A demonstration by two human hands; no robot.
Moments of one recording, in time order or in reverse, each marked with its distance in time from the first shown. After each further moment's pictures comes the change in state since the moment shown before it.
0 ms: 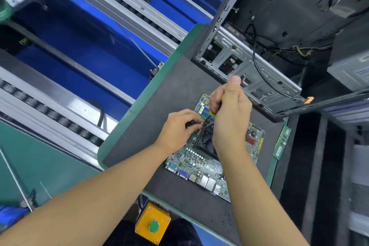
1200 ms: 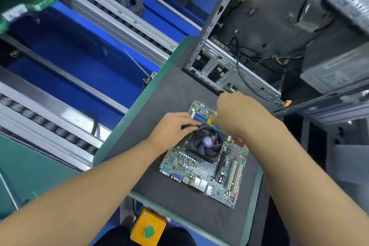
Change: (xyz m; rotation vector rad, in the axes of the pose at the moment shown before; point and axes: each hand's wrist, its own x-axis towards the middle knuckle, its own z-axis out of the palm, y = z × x) left_hand 0.012 0.020 -0.019 0.142 -0.116 0.208; right_hand 0.025 -0.082 -0.023 -1.751 -0.718 0.116
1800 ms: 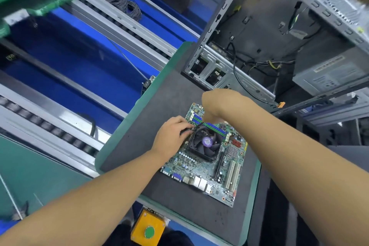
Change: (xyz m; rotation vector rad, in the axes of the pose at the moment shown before) left_hand -0.020 -0.005 0.023 0.079 0.123 -0.151; right_hand 0.036 -0.023 -0.011 -0.293 -0.178 -0.074
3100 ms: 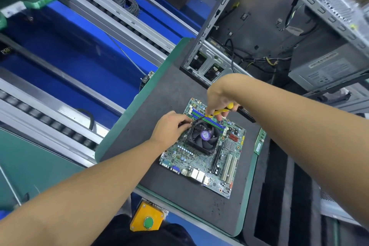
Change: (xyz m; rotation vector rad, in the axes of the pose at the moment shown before) left_hand 0.006 0.004 -0.009 0.005 -0.115 -0.113; right_hand 0.005 0.013 -0.010 0.121 -0.385 -0.003
